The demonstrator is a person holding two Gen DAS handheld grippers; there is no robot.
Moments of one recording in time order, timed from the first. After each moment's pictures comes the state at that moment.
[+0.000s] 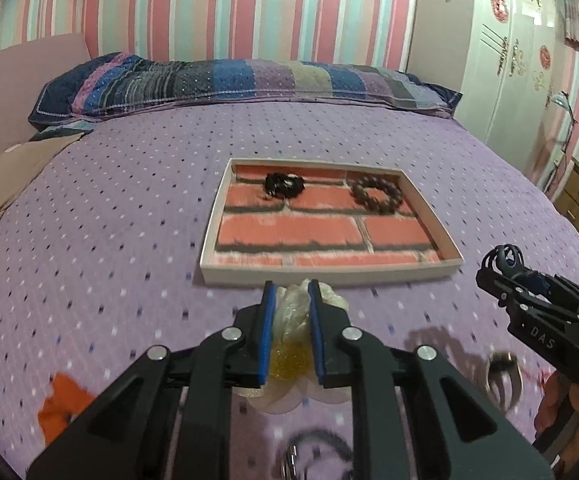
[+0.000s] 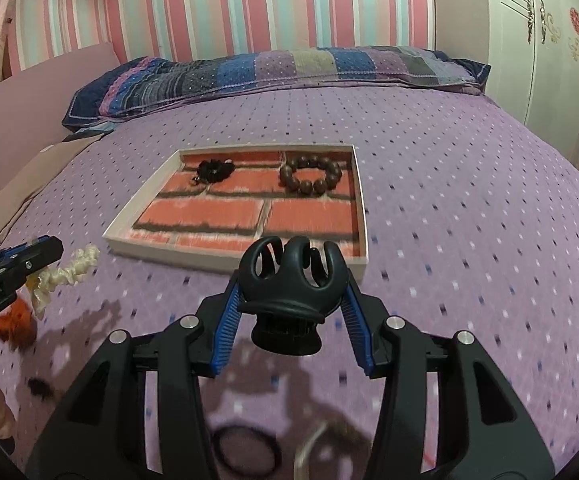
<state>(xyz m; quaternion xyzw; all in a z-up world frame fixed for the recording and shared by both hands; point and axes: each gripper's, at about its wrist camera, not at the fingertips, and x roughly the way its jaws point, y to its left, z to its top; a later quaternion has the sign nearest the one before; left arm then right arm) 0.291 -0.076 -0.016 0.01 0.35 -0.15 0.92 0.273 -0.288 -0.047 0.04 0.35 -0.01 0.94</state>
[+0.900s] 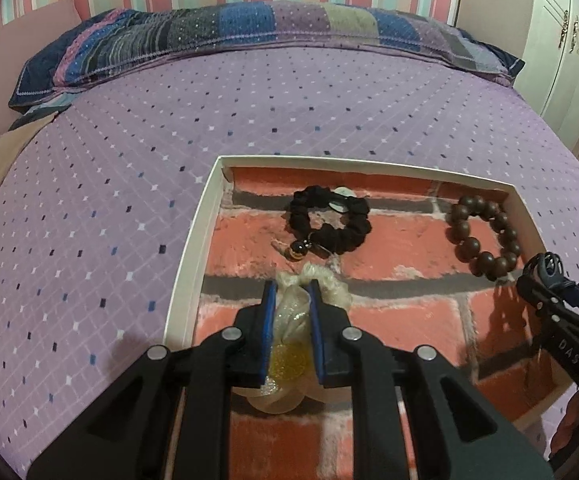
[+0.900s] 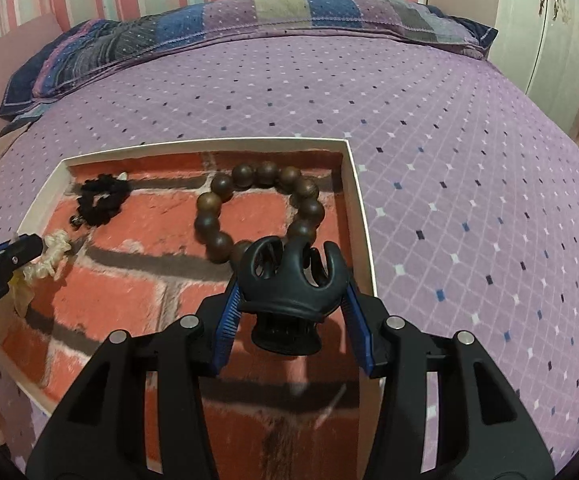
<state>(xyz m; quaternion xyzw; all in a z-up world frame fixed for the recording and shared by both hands) 0.505 -0.121 -0.090 0.04 0.45 -0.09 0.89 0.470 -0.329 -0.108 0.03 0.44 -0.07 0.90</state>
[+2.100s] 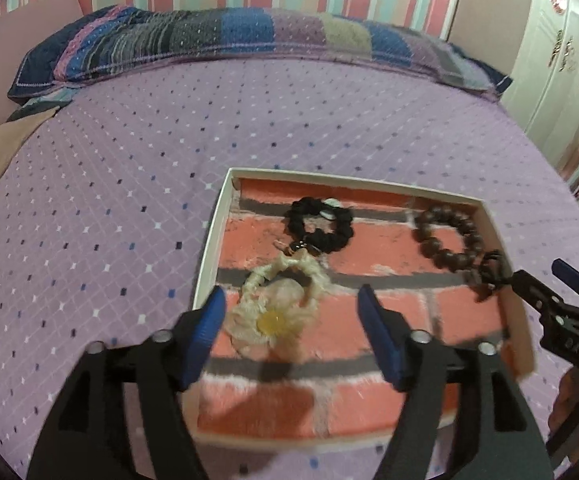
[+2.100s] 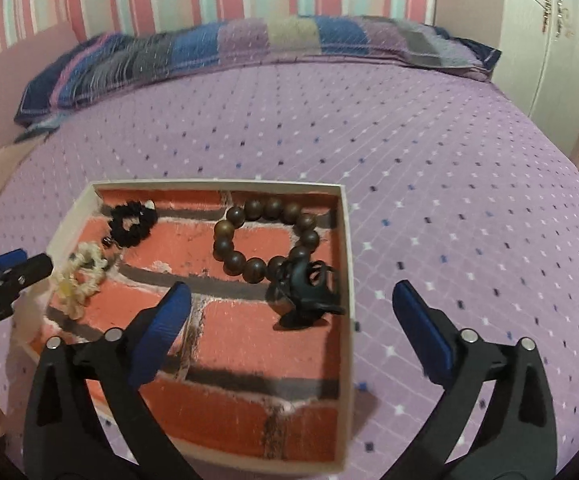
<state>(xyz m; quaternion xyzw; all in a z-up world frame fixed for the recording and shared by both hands) 0.473 -0.099 -0.046 0.01 0.44 -0.12 0.89 0.448 -0.334 -0.060 0.03 0.41 -0.05 0.91</state>
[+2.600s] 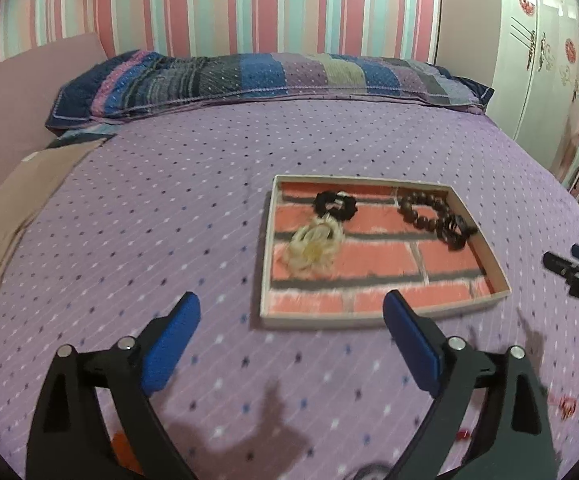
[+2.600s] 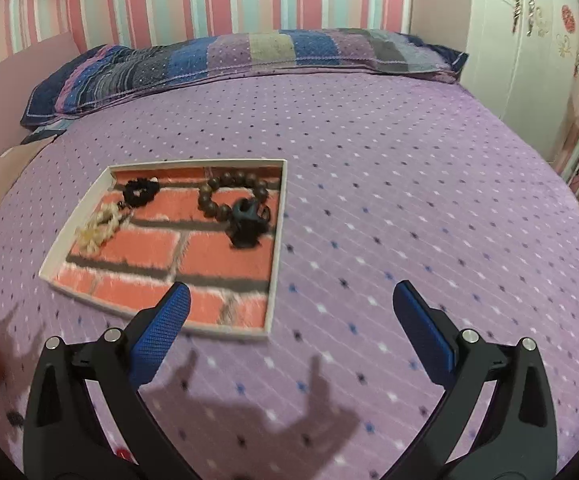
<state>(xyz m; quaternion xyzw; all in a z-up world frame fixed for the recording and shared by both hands) 0.334 -0.047 0.002 0.04 0.37 -0.10 0.92 0.320 -0.366 -0.026 0.02 0.39 -0.07 0.92</state>
